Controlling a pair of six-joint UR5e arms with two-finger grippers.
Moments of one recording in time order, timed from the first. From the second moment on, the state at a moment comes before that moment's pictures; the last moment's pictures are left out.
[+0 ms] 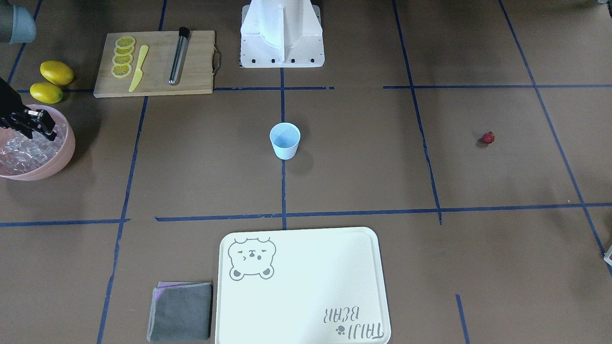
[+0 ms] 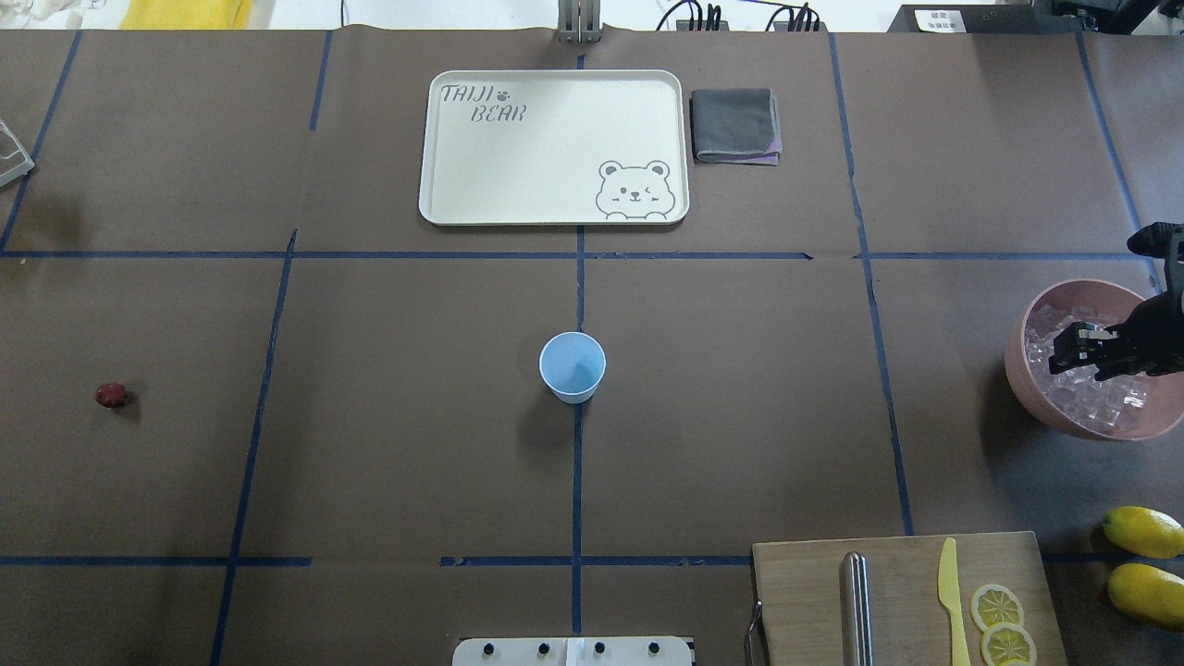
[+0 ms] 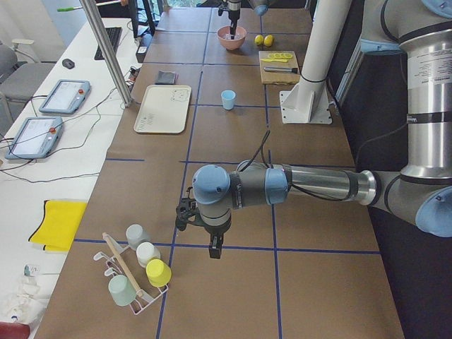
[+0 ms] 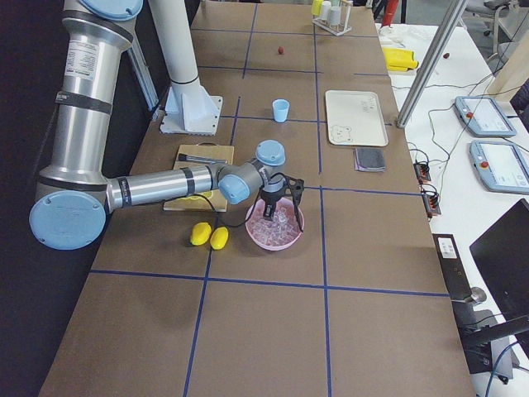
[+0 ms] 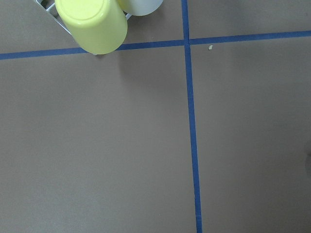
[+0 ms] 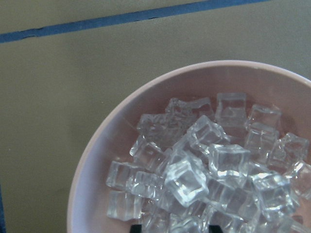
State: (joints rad) left arm -1.67 -1.44 -1.79 -1.37 -2.35 0.23; right arm 0.98 -1.77 1.88 -1.14 2.17 0.94
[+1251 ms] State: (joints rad) left arm -1.67 -1.44 -1.80 -1.37 -2.36 0.23; right arm 0.99 -1.74 2.11 -1.17 2.18 1.04
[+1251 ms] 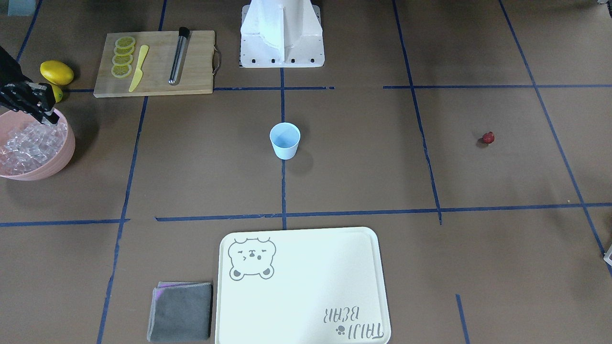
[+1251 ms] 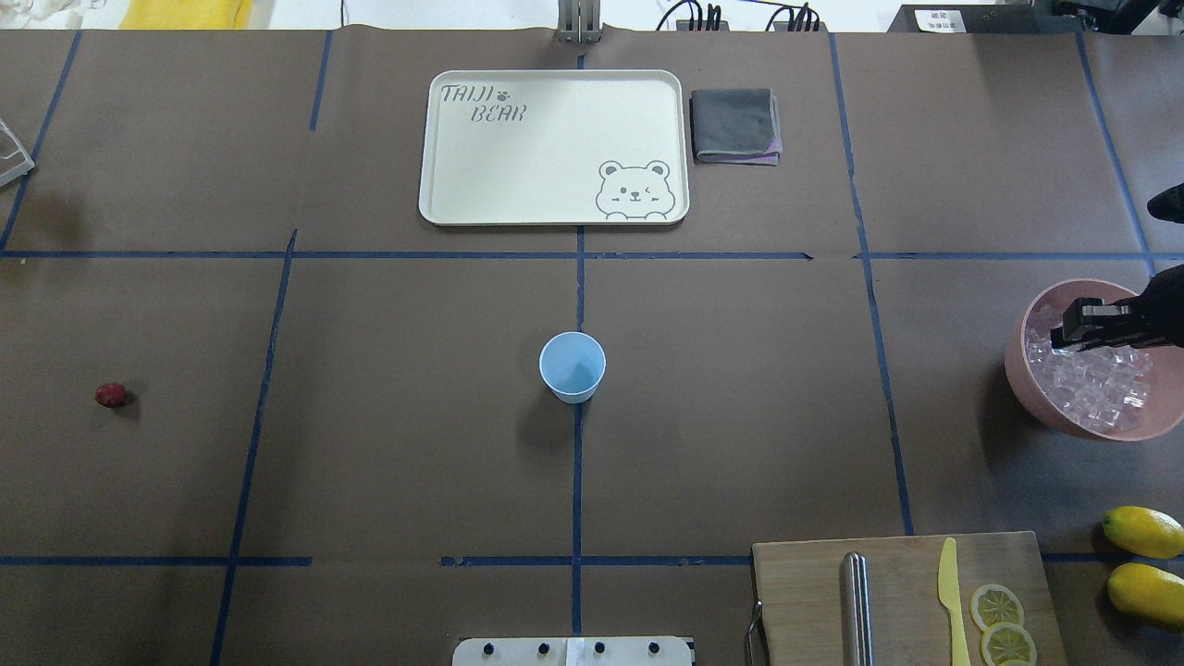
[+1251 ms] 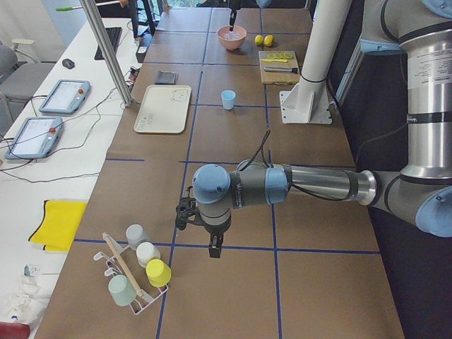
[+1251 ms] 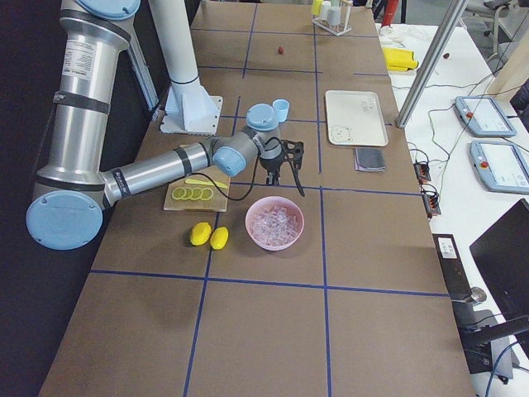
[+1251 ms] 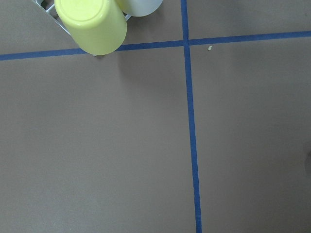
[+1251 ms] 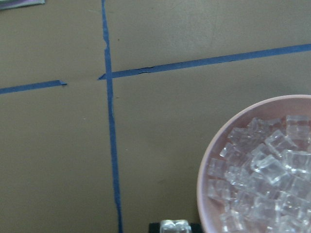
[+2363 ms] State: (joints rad) left arm -1.66 -1.43 -1.80 -1.44 -2.36 0.23; right arm 0.58 -0.88 1.82 -1.55 1.97 1.66
